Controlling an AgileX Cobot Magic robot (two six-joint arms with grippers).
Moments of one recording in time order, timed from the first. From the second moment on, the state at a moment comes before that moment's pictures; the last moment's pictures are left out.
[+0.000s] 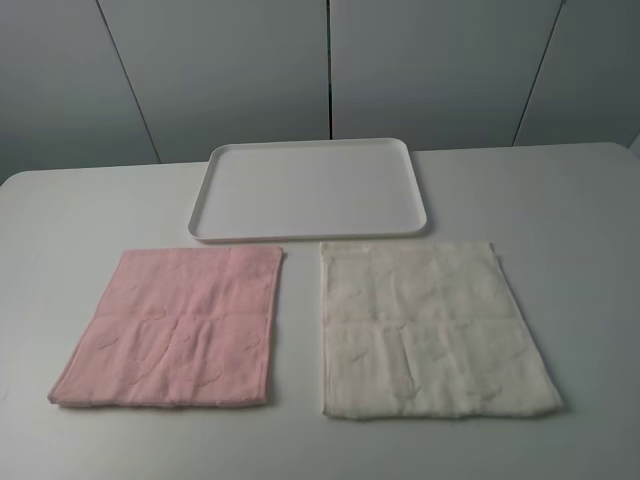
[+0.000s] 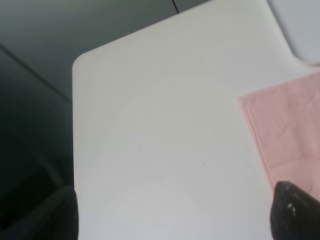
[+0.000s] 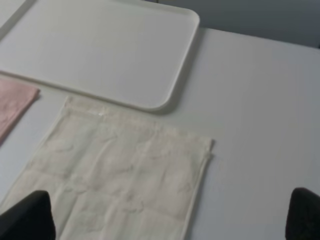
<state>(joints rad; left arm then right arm) 0.08 0.61 -0.79 0.07 0.93 0.39 -0.02 0.58 -0.74 0.34 0.98 -0.44</state>
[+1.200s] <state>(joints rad) -0.37 1.60 -0.70 0.30 0.84 0.94 0.78 1.51 -0.92 0.19 0.80 -0.91</state>
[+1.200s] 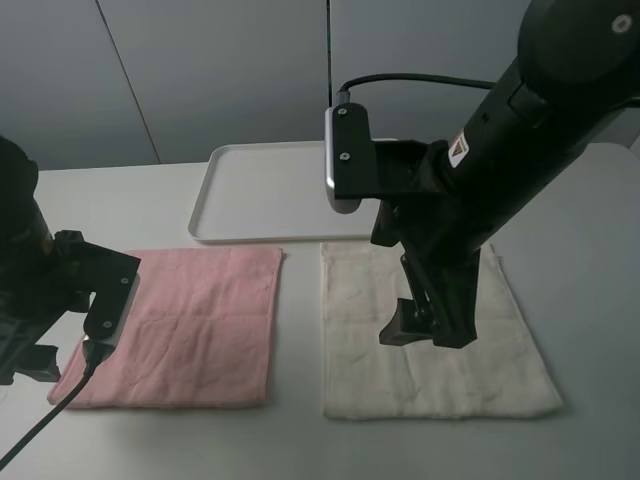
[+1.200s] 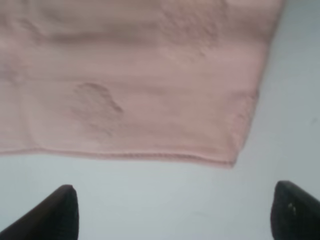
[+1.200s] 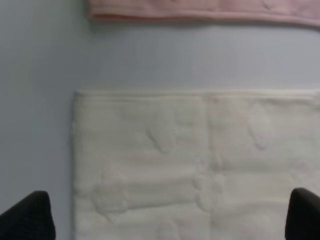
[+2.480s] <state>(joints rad) -0.37 1.63 -0.48 0.34 0.52 0.92 1.09 1.96 -1.17 -0.03 0.82 -0.59</state>
